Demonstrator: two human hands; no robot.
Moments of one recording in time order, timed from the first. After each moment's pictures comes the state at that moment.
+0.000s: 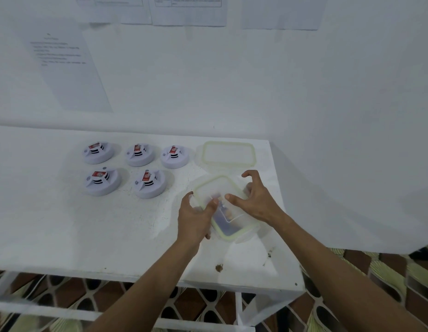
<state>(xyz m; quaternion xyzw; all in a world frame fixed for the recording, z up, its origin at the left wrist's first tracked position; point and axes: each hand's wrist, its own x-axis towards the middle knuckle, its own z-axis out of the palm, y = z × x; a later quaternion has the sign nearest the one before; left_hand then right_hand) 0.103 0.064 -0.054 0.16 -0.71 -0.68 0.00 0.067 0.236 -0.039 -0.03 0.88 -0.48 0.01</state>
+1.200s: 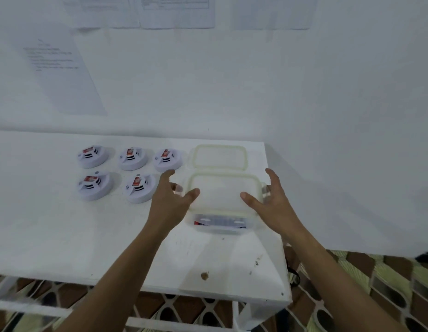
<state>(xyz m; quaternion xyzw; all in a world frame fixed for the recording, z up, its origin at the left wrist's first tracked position) 0.083 0.048 0.004 0.10 -0.85 -0.51 0.06 0.093 0.283 -0.008 0.03 0.83 -0.56 0.00</state>
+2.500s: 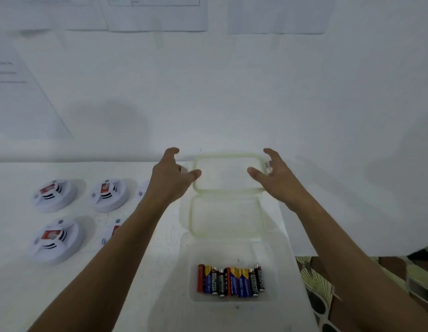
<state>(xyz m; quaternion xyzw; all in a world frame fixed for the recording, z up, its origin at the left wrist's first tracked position) -0.093 0.042 0.041 0.03 -0.90 -0.44 0.03 -0.069 0.284 0.030 0.08 0.87 -0.48 -0.02</state>
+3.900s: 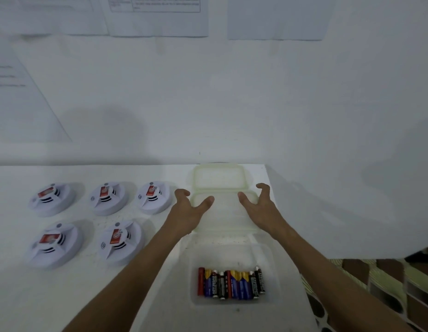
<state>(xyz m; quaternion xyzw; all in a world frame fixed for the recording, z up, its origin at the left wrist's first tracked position) -0.070 0.059 -0.028 0.08 -0.86 -0.50 -0.11 -0.051 0.257 -0.028 0.16 0.86 -0.49 0.05</state>
